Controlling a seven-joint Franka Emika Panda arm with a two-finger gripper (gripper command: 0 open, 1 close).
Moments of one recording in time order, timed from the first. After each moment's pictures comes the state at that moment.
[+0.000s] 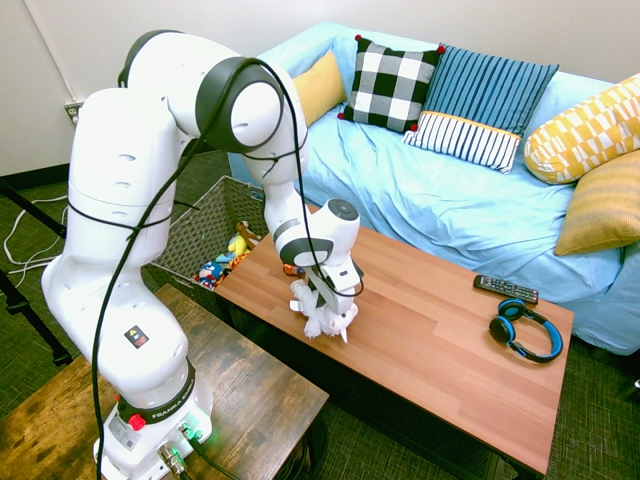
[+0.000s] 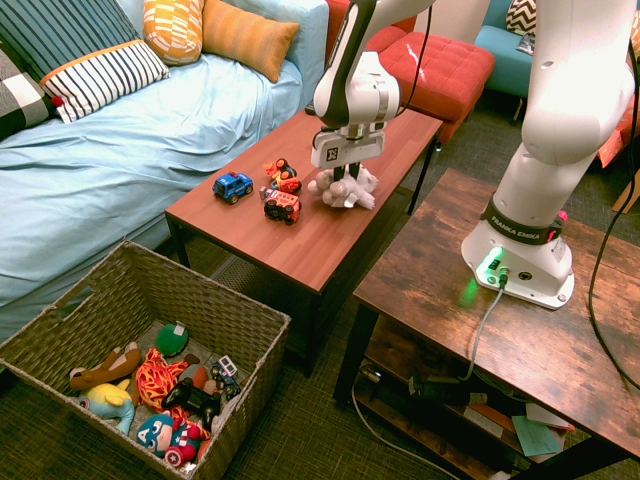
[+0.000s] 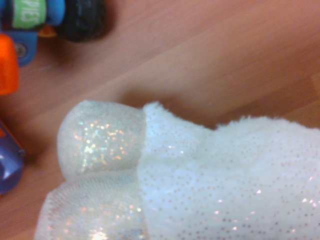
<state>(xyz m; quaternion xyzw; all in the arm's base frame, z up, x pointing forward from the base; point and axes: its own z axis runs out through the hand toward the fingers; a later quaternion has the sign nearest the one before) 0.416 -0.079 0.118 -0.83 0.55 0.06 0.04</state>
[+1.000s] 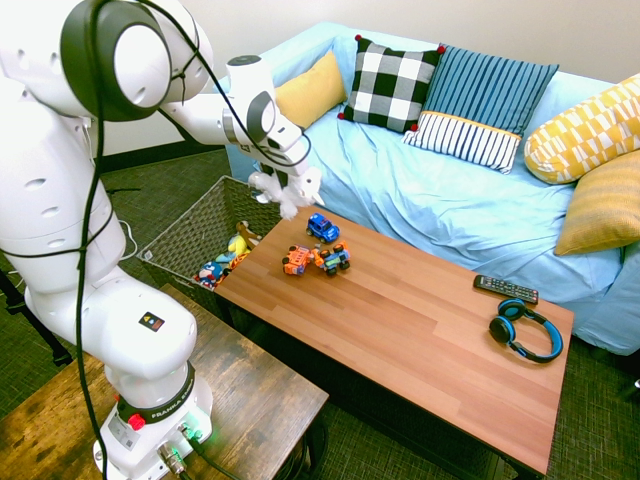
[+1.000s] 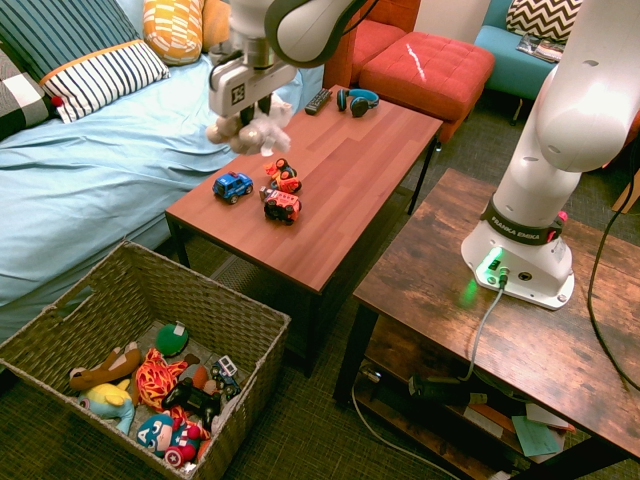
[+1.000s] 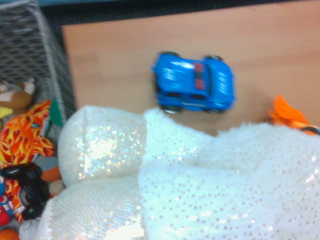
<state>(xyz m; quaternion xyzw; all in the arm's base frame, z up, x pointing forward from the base) 0.496 0.180 0.321 -0.92 0.38 -0.09 0.00</state>
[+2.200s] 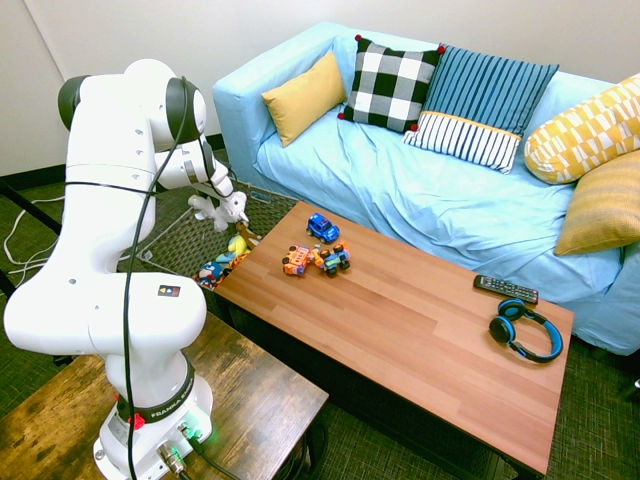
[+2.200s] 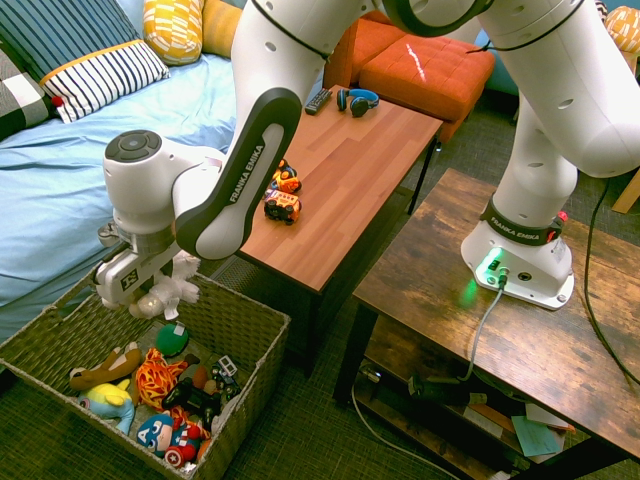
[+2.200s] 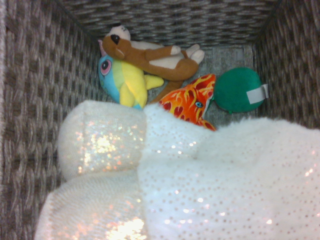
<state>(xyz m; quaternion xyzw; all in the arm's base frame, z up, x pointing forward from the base) 0.498 0.436 0.107 -0.93 0.35 -0.06 0.06</state>
